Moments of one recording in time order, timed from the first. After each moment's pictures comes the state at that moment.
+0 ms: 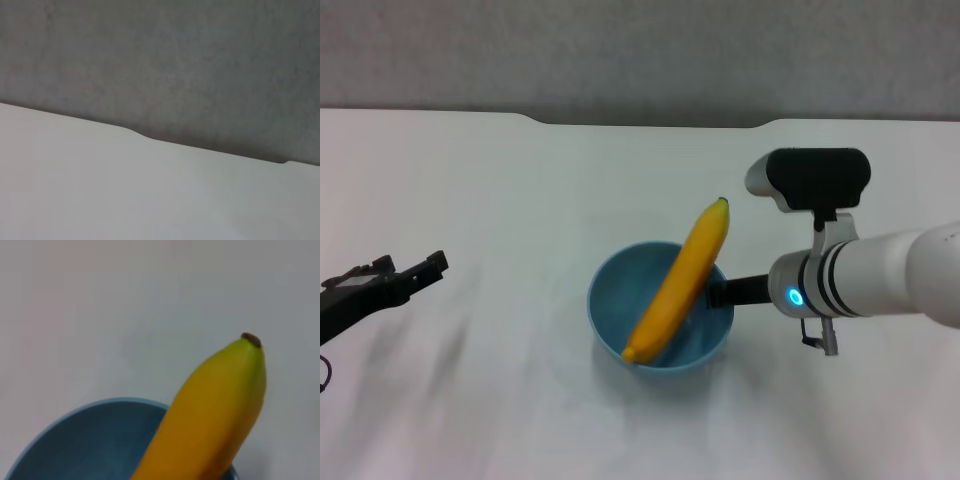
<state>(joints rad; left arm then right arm) -0.19 -2.04 -1.85 -0.81 1.26 -0.71 1.53 0.79 2.01 1.09 0.74 0.91 -0.48 -3.00</state>
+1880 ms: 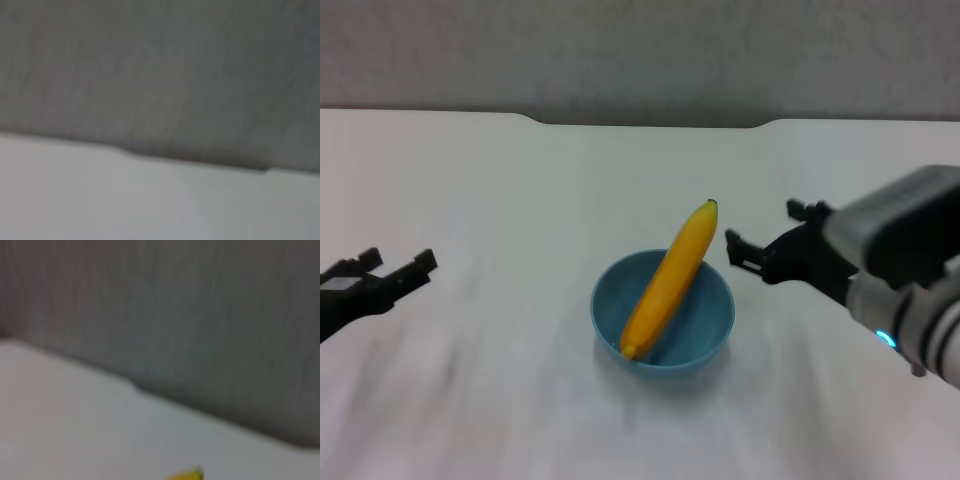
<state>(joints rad) -0.10 -2.04 -1.85 -0.87 1.15 -0.82 1.69 0.16 2.00 1.10 1.39 0.12 -0.15 -2.99</state>
